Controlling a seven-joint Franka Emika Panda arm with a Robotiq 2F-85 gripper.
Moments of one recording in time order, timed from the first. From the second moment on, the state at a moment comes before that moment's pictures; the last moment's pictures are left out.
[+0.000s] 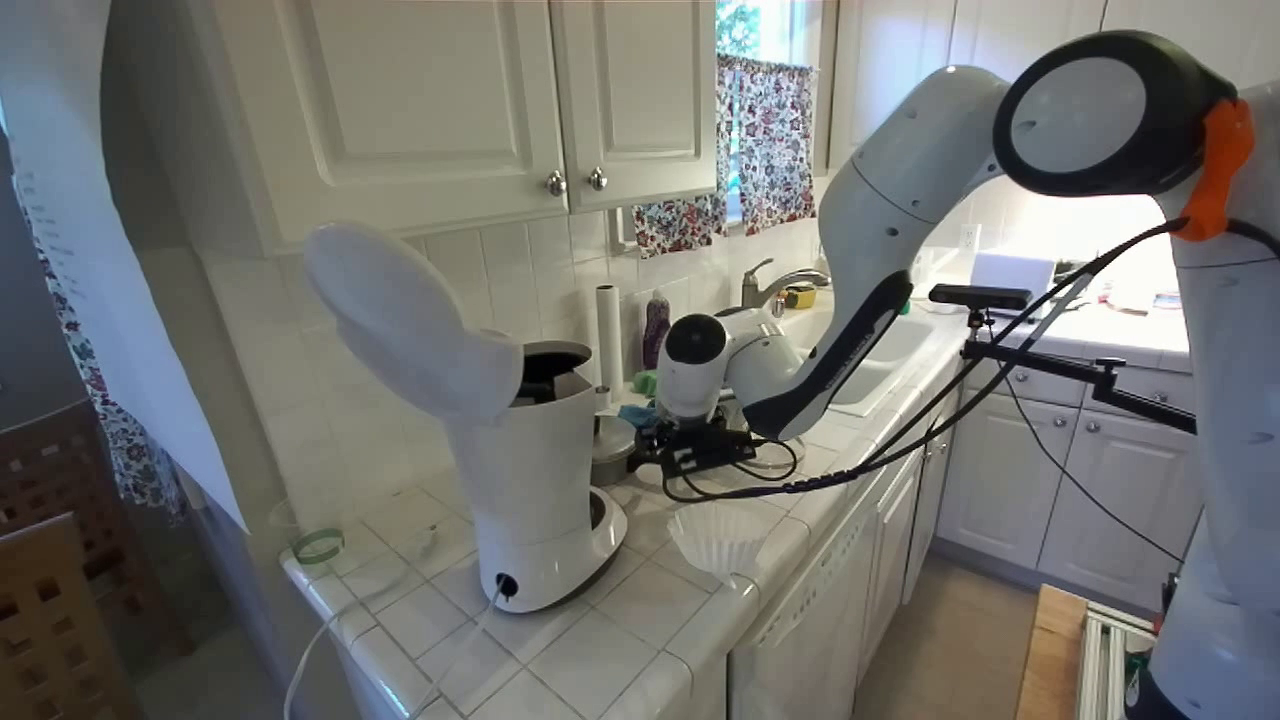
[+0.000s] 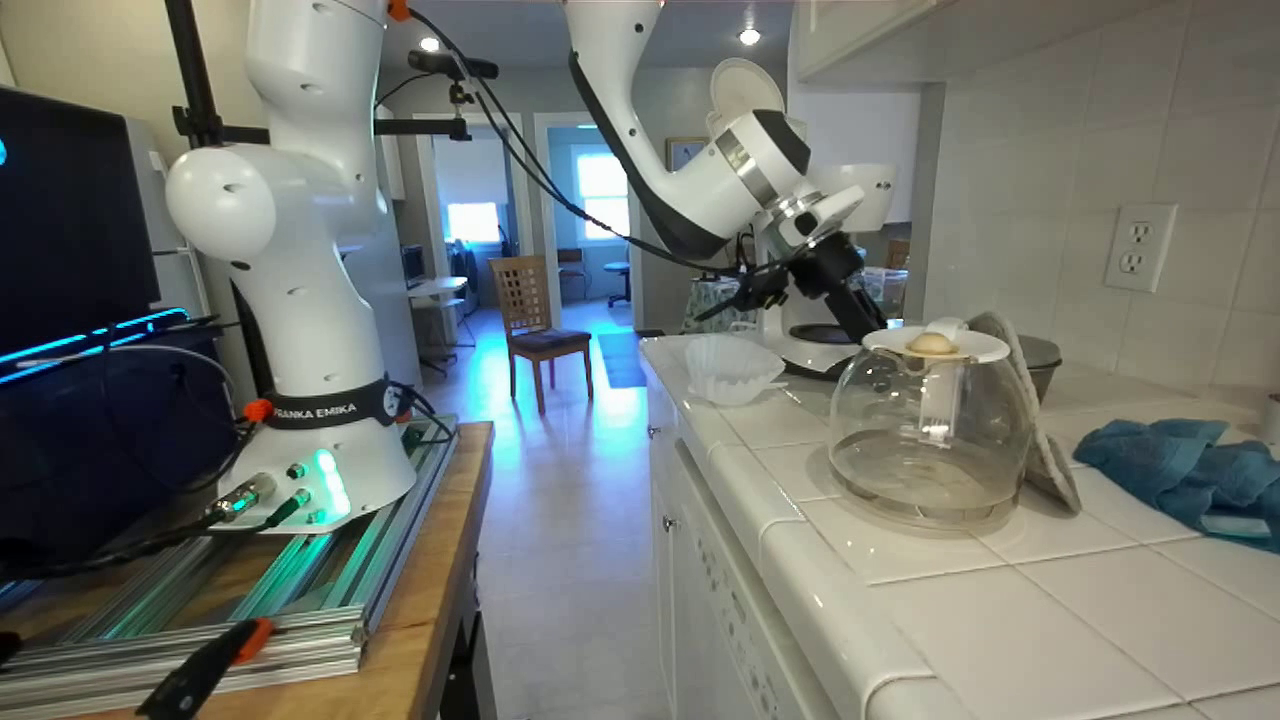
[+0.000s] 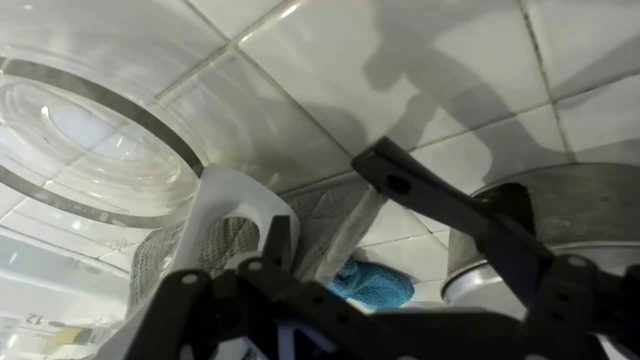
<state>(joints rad) -0.14 0.33 0.06 -2.12 -1.31 2.68 1.69</state>
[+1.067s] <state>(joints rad) 0.03 0.05 0.05 -2.20 -0.86 2.21 1.29</state>
